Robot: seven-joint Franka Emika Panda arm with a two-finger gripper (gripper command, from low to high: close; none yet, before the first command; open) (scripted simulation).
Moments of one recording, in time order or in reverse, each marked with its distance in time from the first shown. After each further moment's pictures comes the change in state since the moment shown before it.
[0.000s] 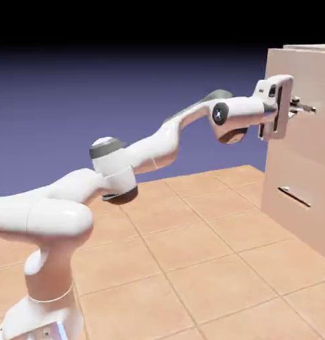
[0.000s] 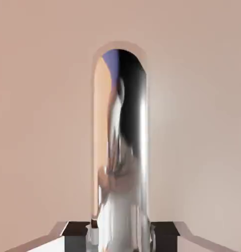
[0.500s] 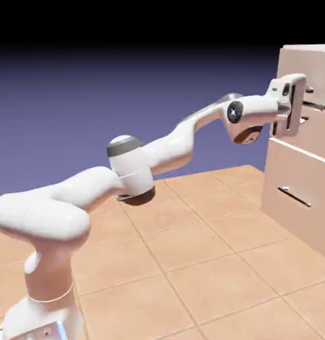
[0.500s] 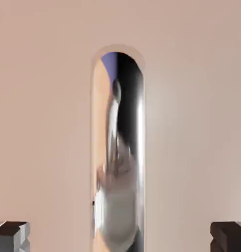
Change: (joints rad) arm -0.310 -0.070 -0.002 0.507 -0.121 0.180 0.183
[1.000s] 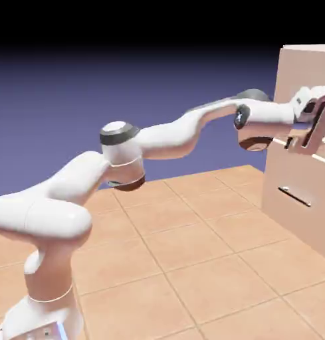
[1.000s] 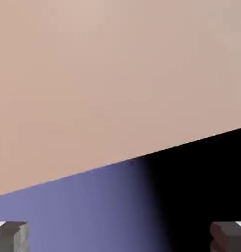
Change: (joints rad) arm 0.183 -0.065 0.104 -0.404 -0.010 -0.096 -0.075
